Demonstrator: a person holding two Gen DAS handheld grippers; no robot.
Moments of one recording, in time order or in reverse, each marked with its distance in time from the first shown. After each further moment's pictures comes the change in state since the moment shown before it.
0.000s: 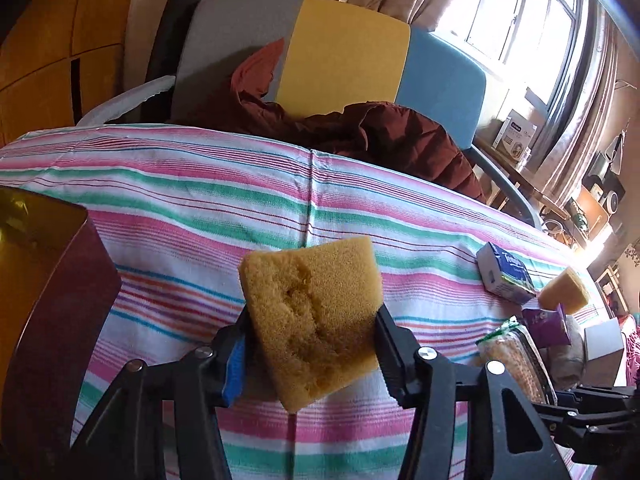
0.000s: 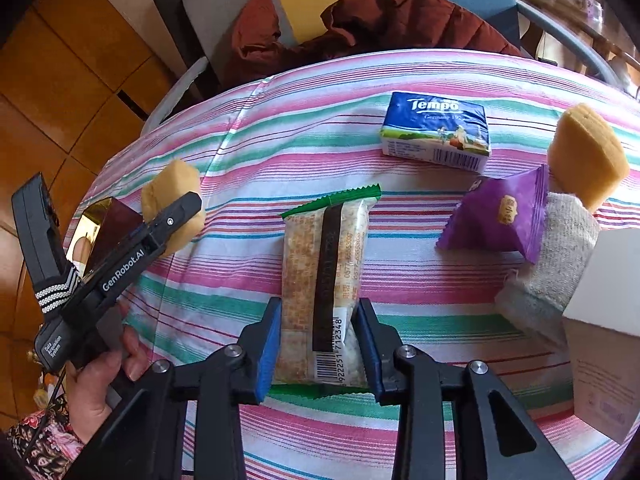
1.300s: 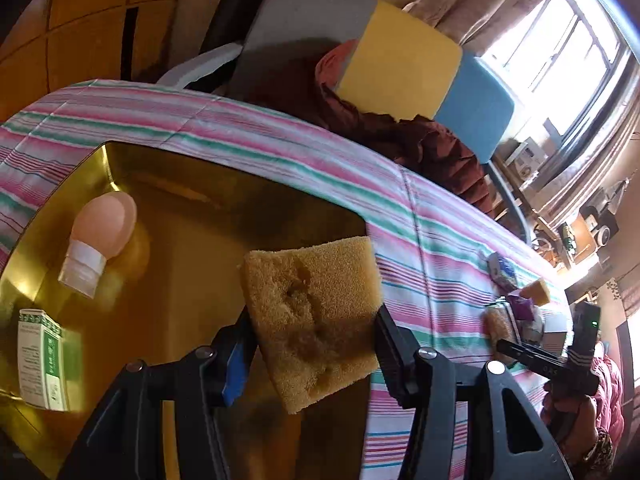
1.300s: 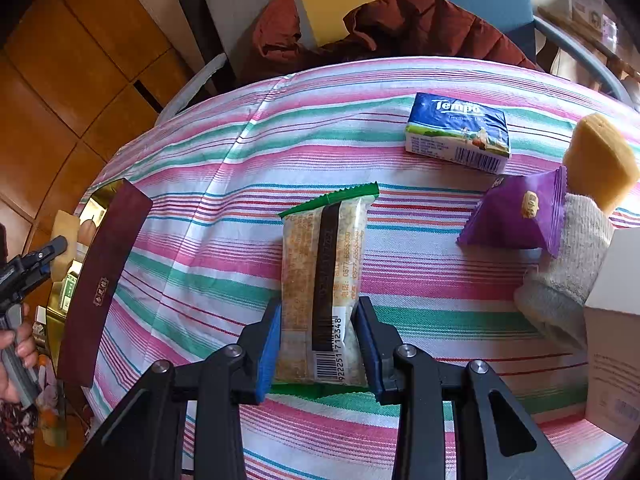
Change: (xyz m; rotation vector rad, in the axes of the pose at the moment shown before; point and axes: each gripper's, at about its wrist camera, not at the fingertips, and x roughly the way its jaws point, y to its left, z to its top) left arm -0.117 0.167 0.027 -0.160 0.151 -0.005; right arm 0.006 0.006 -0.009 -0.064 -0.030 0.014
